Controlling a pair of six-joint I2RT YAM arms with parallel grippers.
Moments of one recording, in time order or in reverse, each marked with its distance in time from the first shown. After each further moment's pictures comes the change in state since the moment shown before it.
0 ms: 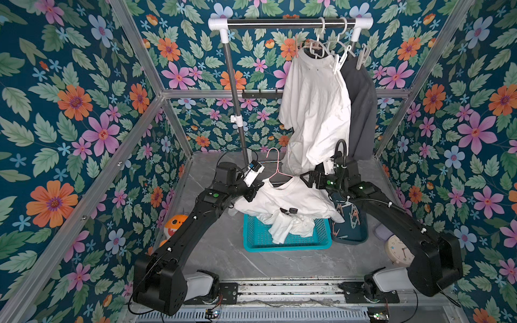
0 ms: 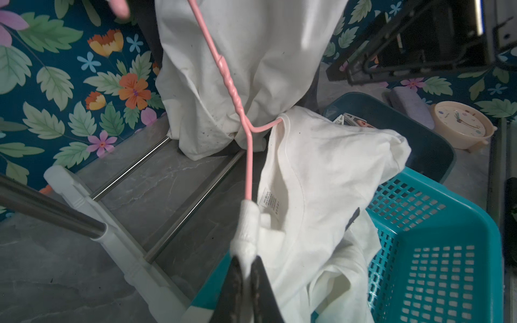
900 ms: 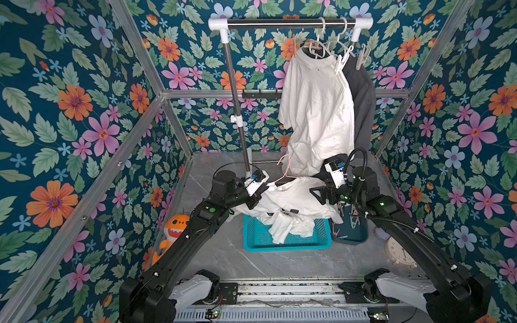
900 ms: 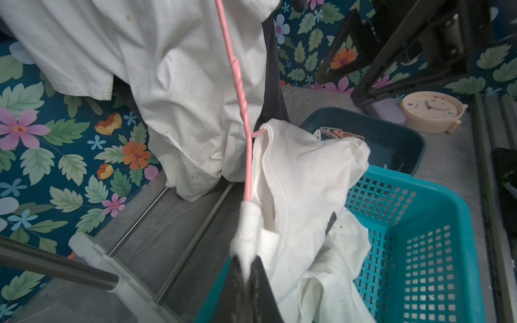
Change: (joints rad) left arm -0.089 -0.177 -0.106 0.075 -0.026 0.118; right arm -0.023 -0.248 -0.052 -0.195 -0.011 -0.315
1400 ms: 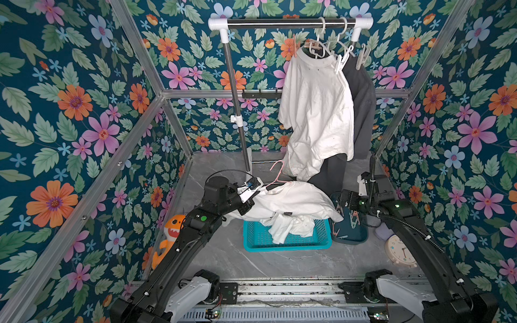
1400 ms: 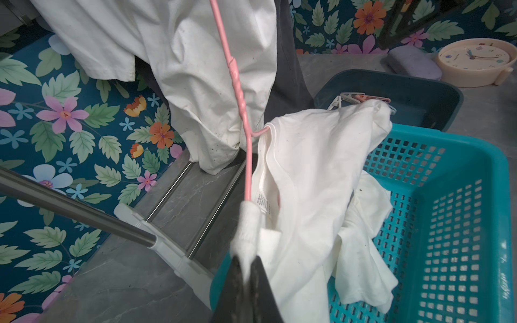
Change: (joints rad) left arm 0.034 -0.117 -0.033 -0.120 -0.070 0.114; right arm -0.168 -0.042 -0.019 -0.437 0.305 0.344
